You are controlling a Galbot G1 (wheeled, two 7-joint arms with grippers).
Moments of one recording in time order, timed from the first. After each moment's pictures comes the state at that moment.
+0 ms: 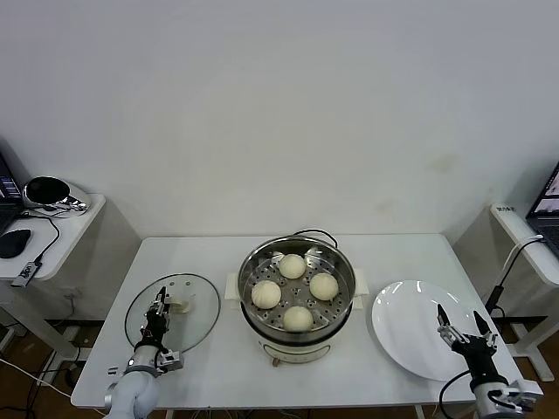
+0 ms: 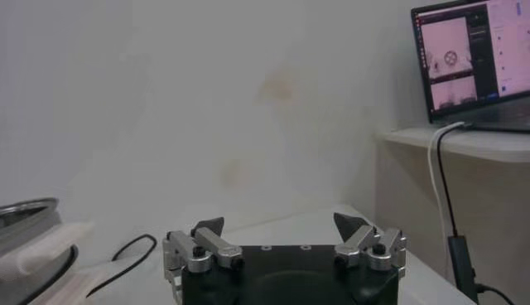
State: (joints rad) left arm 1.14 -1.30 -0.55 -1.31 1.24 0.00 -0.20; right arm -1.56 1.36 0.91 1.87 0.55 -0.01 -0.19
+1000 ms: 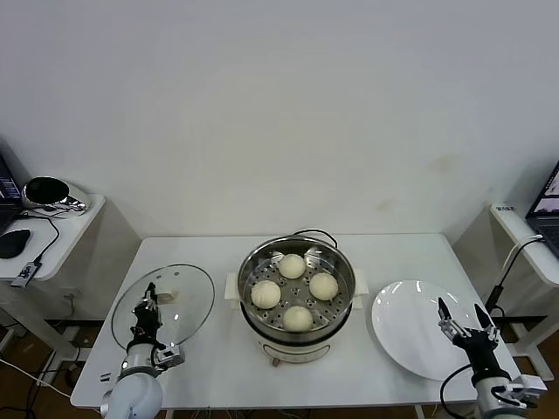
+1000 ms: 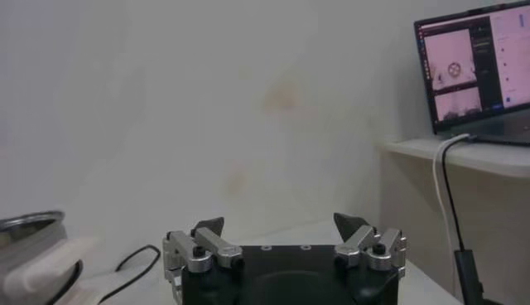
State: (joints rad) left arm 1.29 -1.25 -0.49 -1.69 1.12 0.32 -0.12; right arm -1.55 1.34 0.91 1.90 0.58 -0.01 -0.19
